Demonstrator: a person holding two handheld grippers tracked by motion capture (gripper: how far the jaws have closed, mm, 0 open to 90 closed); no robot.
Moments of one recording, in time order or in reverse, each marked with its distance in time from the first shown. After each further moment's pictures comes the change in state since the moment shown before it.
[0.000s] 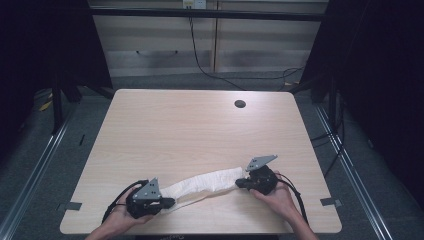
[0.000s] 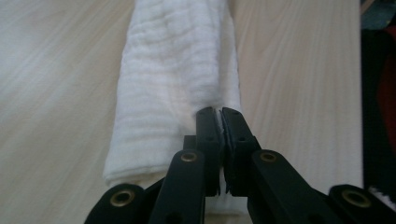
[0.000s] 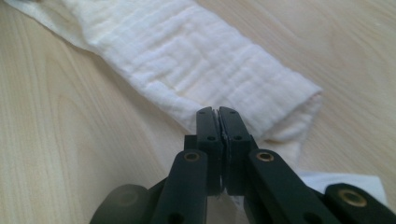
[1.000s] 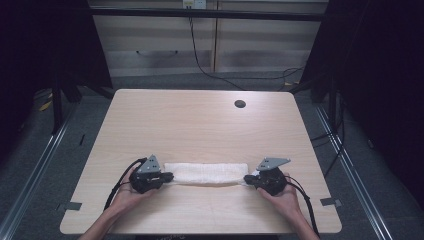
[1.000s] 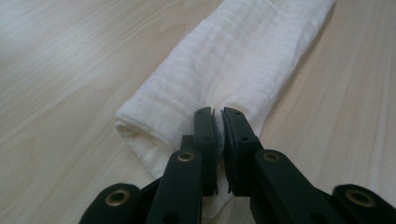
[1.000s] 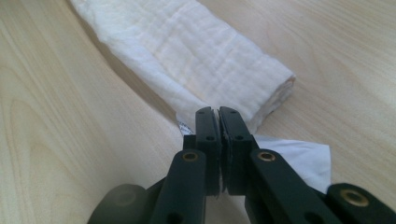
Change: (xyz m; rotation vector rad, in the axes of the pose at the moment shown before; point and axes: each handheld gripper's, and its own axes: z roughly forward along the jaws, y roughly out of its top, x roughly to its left) left arm 0.060 0.008 0.015 -0.048 0.133 -0.151; right arm -0.011 -0.022 -0.012 -0.093 -0.113 0.056
